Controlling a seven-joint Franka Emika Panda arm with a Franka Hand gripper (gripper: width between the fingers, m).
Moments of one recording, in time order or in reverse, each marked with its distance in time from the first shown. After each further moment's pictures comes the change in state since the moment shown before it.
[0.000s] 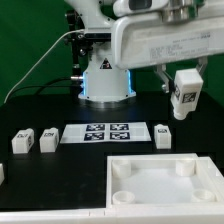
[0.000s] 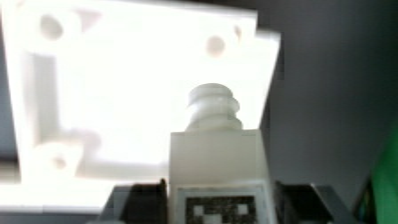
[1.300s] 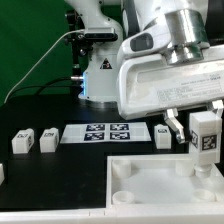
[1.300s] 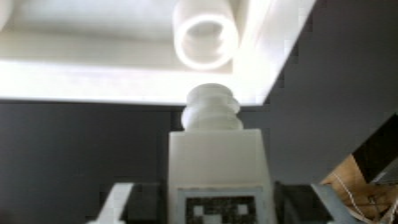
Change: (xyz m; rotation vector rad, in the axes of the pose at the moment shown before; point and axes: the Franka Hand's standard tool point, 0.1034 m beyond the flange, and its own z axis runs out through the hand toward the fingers) arm 0.034 0.008 0.074 -0.008 0.327 -0.015
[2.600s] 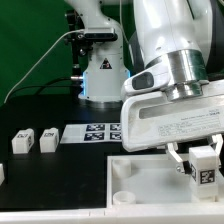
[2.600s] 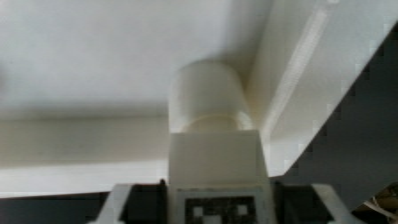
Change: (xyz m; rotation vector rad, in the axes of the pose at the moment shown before) arm -0.028 -0.001 0.039 -0.026 0.022 0.083
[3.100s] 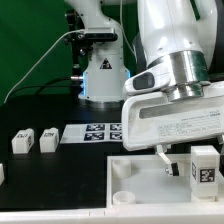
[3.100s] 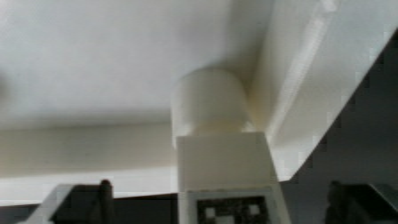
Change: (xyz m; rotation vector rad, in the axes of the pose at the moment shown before) arm -0.002 0.001 0.001 -0.014 -0.009 0.008
